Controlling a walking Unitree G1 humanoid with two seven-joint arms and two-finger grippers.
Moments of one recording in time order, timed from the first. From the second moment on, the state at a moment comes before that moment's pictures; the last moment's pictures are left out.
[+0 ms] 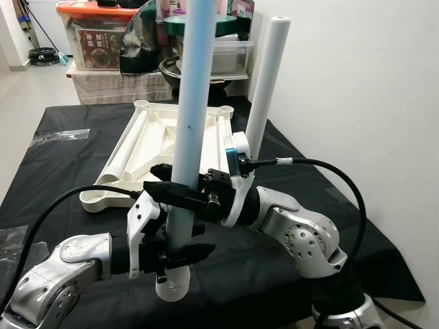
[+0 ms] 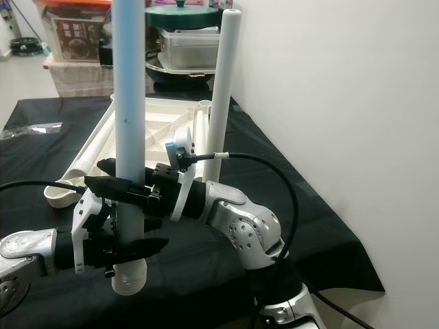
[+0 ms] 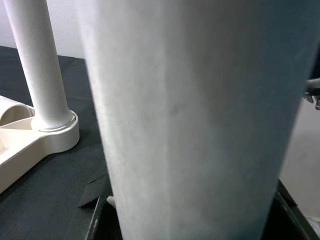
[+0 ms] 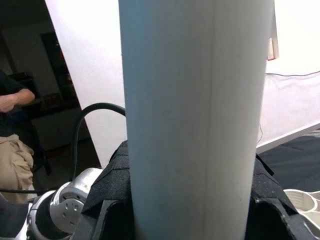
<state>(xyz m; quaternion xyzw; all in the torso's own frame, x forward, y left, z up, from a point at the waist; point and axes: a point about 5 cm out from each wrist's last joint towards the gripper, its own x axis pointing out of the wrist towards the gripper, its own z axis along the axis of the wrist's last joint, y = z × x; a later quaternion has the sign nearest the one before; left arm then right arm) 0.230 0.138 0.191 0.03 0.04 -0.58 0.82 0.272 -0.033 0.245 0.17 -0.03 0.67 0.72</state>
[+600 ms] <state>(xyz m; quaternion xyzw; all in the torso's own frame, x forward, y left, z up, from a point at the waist) 0.231 0.178 0.228 0.04 -0.05 -0.50 0.86 0.308 -0.074 0.259 0.17 -0.05 0.58 0.79</state>
